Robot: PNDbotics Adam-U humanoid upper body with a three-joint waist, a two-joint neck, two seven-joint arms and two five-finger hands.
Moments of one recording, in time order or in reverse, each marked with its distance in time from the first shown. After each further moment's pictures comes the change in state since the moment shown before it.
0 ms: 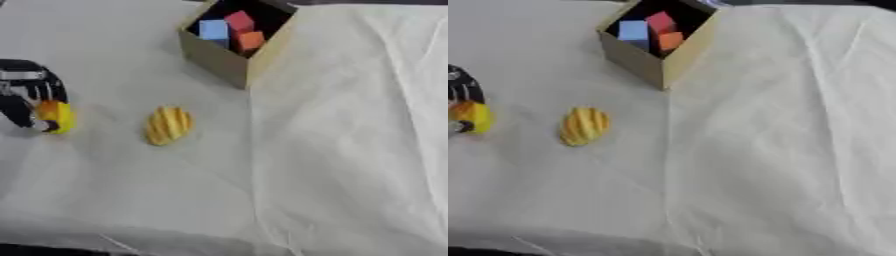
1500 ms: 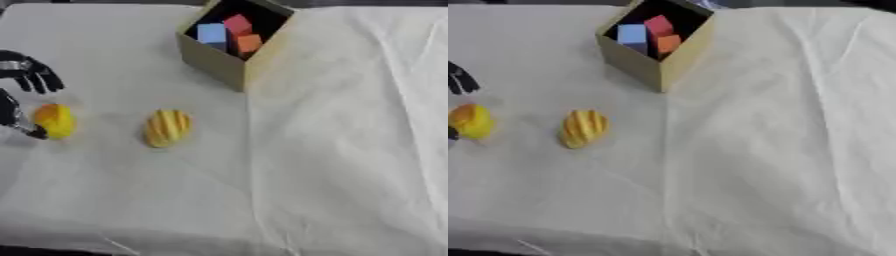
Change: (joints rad) left arm 0.025 0.070 0.019 -0.093 0.155 0.070 -0.003; right arm -0.003 -0.032 0.018 0.000 0.011 -0.008 0.010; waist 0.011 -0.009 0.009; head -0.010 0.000
